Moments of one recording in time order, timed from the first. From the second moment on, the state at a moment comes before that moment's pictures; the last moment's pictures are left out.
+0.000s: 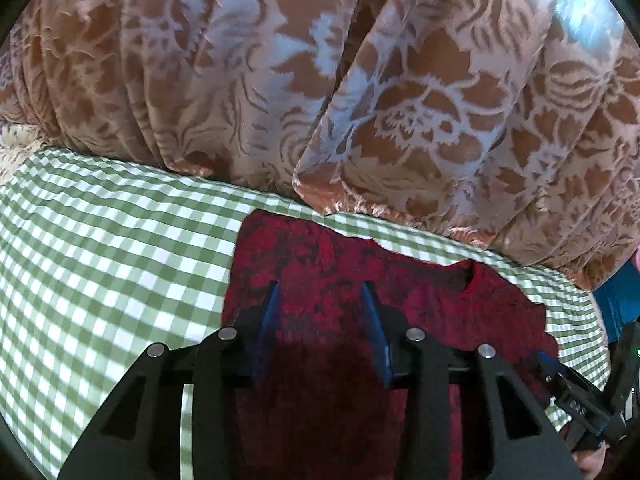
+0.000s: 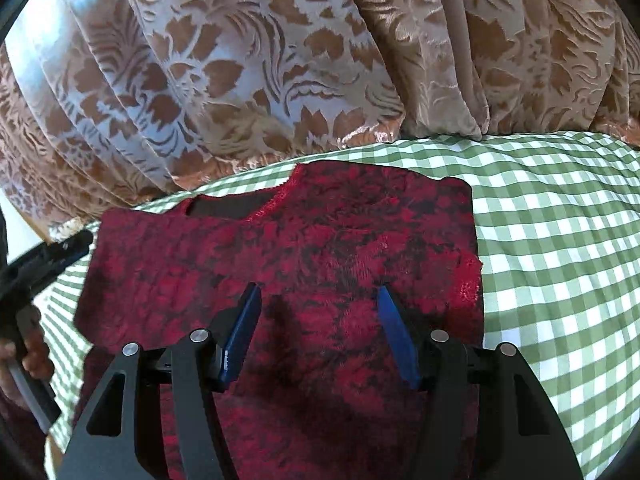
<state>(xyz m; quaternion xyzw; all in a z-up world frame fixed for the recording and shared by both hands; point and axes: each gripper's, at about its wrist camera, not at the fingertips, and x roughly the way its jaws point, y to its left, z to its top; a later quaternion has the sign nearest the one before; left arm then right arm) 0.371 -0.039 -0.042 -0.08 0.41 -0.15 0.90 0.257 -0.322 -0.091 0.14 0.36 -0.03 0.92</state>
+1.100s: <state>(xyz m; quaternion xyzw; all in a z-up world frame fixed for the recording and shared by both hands) 0.240 0.038 -0.064 -0.06 0.41 -0.06 0.91 0.223 -0.286 -0.092 0.05 0.36 -0.03 0.93</state>
